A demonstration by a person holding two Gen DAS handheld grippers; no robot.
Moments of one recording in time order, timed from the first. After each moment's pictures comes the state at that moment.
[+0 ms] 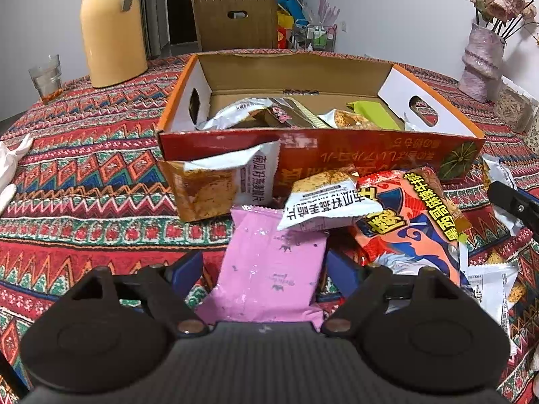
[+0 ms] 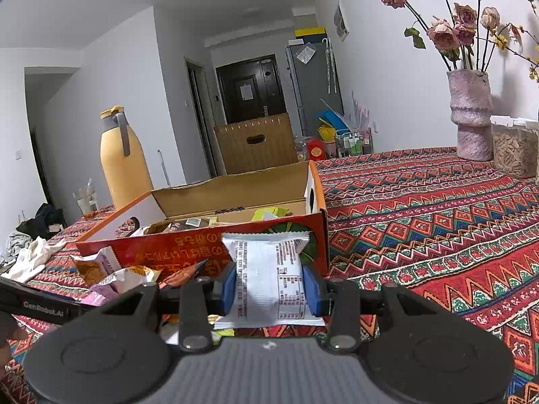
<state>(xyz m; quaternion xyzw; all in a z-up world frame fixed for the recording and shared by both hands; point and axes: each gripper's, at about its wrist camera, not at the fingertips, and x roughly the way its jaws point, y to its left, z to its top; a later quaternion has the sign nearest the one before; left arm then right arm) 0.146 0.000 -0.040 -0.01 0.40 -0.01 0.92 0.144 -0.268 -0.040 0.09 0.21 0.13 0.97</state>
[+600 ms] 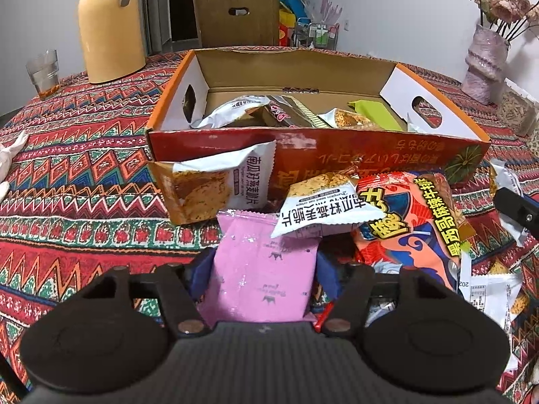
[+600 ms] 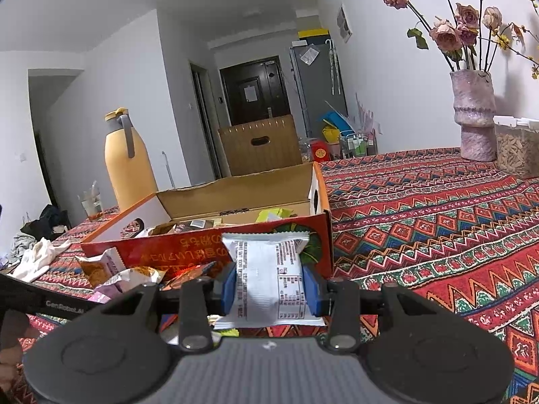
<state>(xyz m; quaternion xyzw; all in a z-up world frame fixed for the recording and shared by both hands) 0.154 -0.003 -0.045 -0.02 0.40 0.00 0.92 0.143 -0.268 -0.040 0.09 0.20 0.14 0.96</state>
